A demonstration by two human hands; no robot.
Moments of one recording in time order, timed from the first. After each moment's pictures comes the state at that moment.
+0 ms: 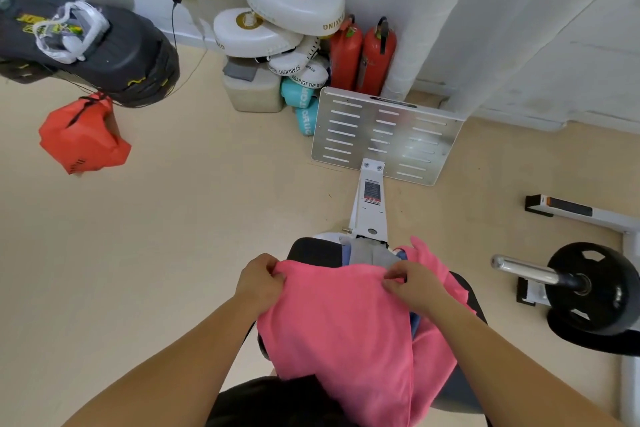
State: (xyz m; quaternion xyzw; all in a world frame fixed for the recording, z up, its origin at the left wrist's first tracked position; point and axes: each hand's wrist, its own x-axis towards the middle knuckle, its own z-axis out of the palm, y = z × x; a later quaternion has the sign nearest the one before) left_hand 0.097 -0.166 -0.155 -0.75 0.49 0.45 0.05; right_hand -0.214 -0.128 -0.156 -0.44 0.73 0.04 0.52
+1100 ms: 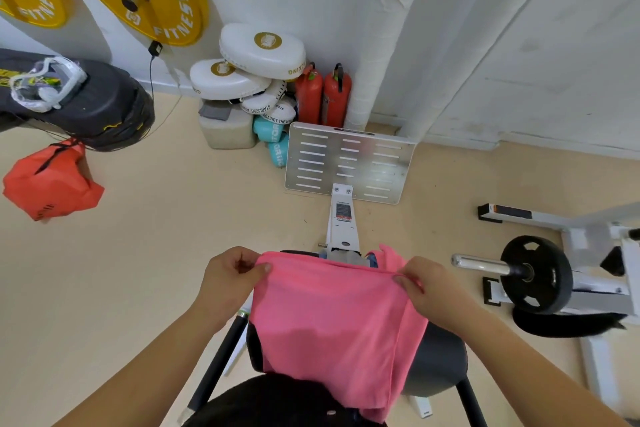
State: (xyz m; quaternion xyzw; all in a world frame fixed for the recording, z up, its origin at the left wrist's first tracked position) left_hand 0.104 -0.156 -0.047 -0.69 0.45 0.53 -0.21; right_hand -0.247 -0.077 -0.037 -0.61 0.72 -0.03 0.35
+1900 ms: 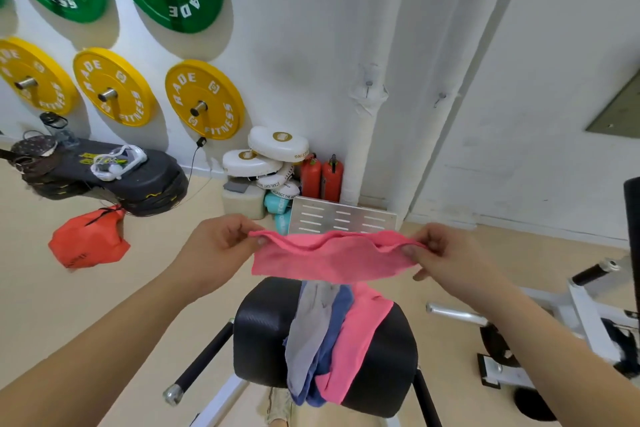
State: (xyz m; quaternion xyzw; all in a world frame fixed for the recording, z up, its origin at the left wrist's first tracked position) left_hand 0.076 -0.012 0.164 -0.56 0.65 0.38 -0.33; right_hand -0.277 0.056 0.176 -0.54 0.69 -0.34 0.34
